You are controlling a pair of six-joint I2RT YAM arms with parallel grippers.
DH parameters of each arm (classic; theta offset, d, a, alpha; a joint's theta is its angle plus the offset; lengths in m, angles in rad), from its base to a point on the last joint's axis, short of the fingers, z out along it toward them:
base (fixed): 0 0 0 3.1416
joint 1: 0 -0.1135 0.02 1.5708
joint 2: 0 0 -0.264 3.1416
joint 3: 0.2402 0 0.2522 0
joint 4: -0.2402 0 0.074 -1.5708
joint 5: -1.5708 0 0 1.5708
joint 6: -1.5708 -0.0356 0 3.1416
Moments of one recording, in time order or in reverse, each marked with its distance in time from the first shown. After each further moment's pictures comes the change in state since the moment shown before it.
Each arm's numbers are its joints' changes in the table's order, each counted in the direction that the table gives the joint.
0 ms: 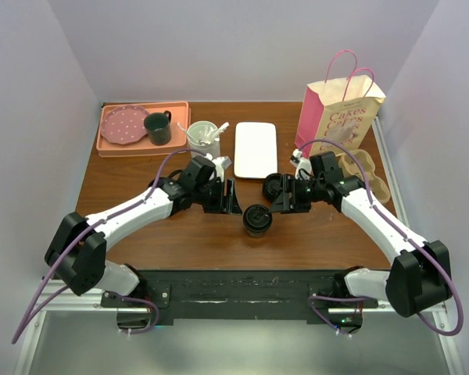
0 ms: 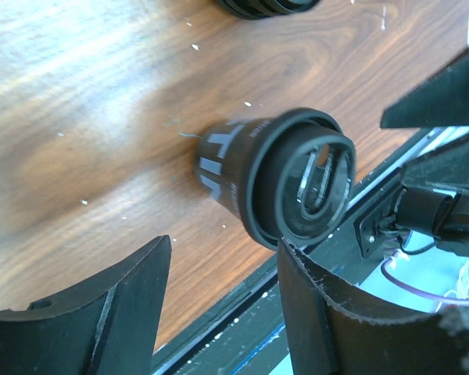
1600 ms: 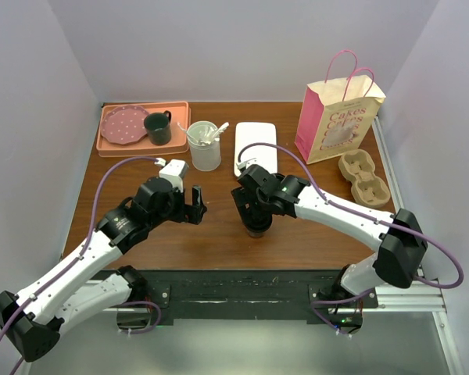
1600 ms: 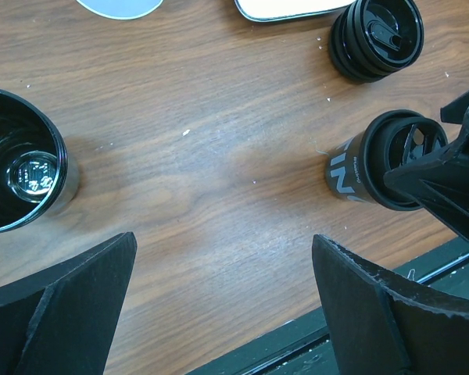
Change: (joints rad) left arm -0.011 -0.579 -0.151 -0.224 0.452 -0.209; right arm -0.587 0.237 0.309 -0.177 -0.856 -0.051
